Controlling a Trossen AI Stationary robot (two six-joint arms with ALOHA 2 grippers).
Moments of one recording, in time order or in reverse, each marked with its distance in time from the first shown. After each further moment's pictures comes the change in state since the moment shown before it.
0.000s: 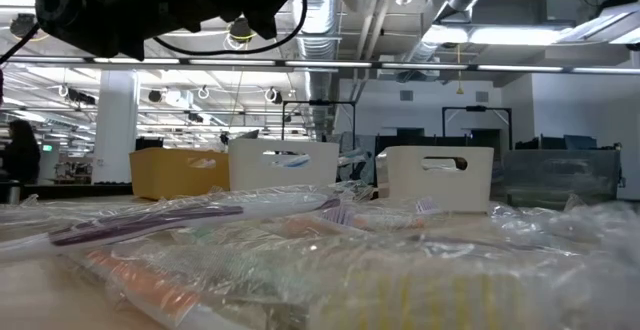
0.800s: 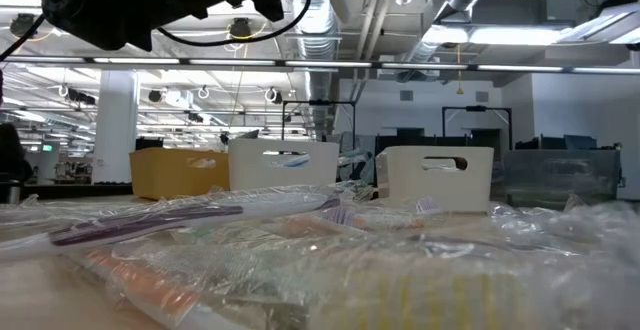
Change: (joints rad) left arm -0.014 0.000 0.043 -0.009 0.038 0.055; right arm -0.063 0.000 0.000 -0.001 -0.030 0.015
